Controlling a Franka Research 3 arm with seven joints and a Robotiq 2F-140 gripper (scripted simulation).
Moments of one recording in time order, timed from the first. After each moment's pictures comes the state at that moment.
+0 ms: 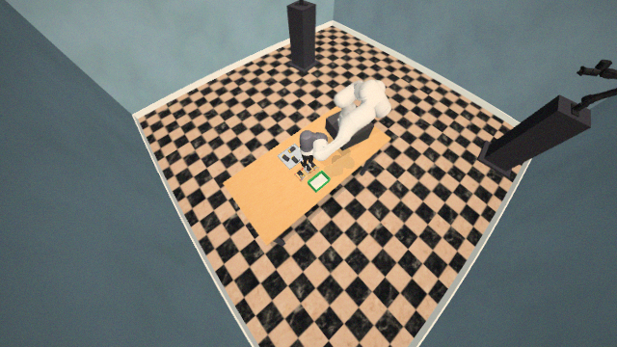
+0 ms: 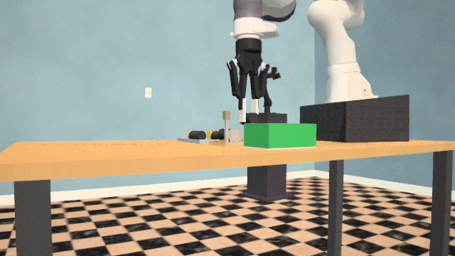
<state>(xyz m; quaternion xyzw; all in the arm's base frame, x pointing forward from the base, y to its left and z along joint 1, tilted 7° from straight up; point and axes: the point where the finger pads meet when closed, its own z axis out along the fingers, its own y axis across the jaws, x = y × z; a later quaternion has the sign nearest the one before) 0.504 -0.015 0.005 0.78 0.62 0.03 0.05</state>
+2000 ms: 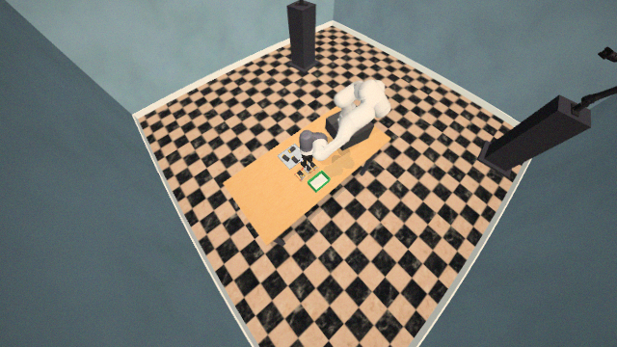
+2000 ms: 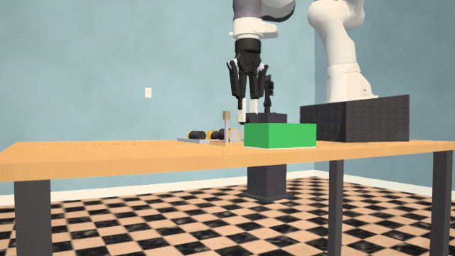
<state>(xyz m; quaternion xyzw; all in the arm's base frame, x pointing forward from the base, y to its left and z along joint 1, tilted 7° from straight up) 0.506 -0.016 0.005 0.76 0.65 0.03 0.05</state>
